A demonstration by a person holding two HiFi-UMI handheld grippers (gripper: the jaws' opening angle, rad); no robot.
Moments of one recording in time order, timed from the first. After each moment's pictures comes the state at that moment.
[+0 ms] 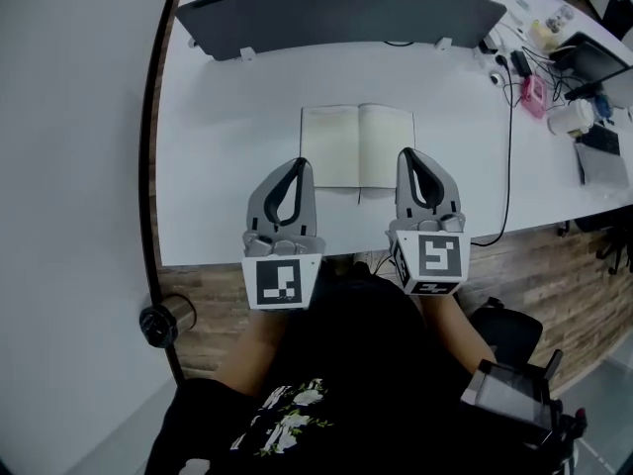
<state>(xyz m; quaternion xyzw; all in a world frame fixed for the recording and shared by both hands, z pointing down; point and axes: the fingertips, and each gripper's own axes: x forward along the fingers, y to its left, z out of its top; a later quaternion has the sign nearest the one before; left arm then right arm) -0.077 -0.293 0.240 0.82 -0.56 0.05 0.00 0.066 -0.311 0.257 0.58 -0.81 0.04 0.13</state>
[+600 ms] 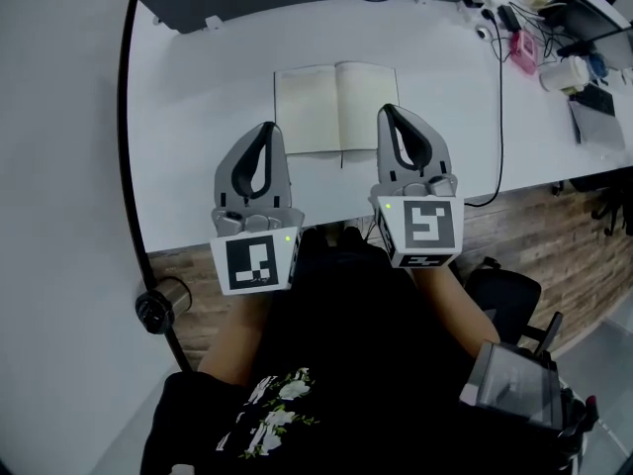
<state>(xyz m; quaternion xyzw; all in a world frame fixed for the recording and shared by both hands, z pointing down) -0.077 -0.296 0.243 0.82 -0.57 0.05 0.01 0.065 -0.313 0.259 0.58 -0.80 0.04 0.13</state>
